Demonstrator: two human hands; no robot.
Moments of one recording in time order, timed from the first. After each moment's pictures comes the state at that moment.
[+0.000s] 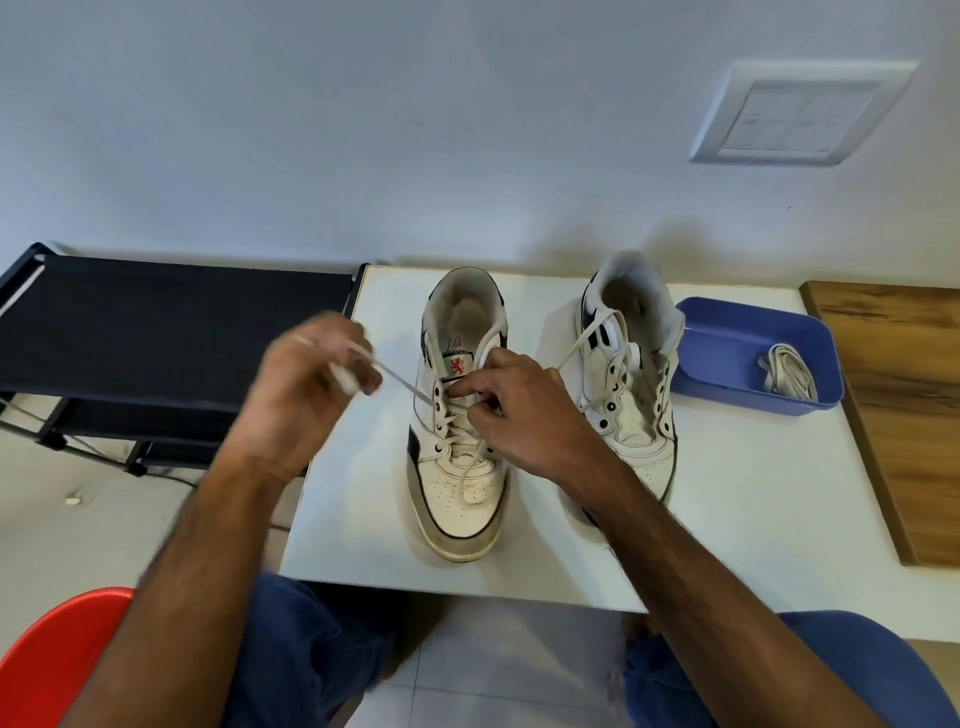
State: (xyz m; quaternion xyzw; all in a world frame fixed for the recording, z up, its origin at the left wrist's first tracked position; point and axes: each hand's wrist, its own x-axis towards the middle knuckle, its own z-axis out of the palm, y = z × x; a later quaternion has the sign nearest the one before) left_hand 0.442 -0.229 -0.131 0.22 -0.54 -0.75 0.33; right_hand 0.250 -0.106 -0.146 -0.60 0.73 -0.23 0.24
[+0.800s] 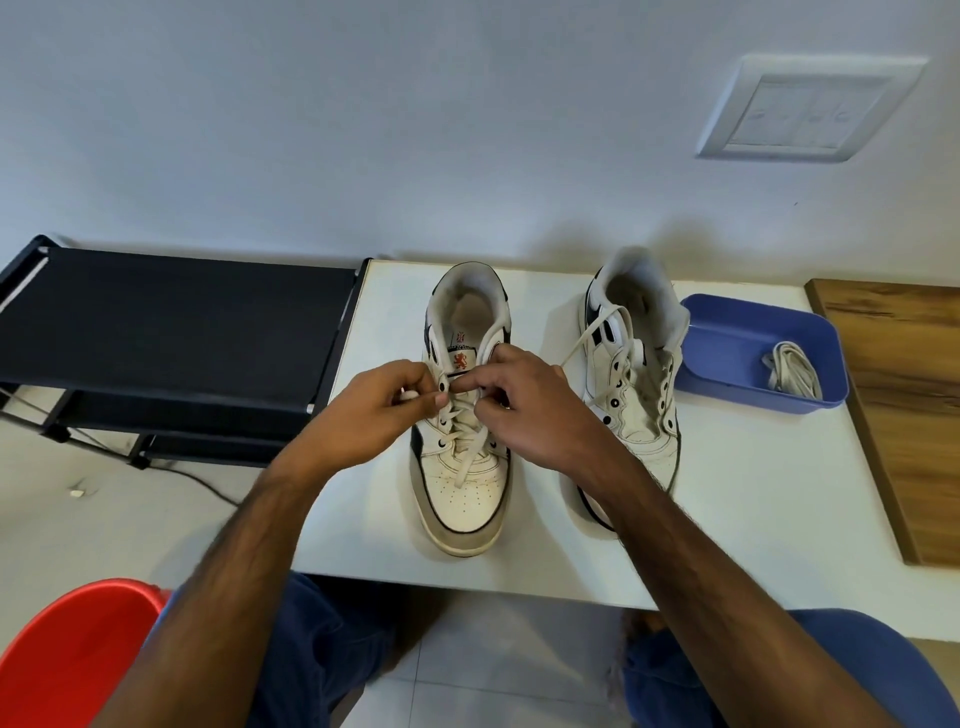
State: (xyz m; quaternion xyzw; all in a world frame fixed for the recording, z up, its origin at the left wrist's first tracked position) left_hand 0.417 -0.215 -0.155 0.37 -0.80 -0.48 0.05; right_hand 0.244 -0.108 -0.152 -0.59 0.72 -0.26 0.26
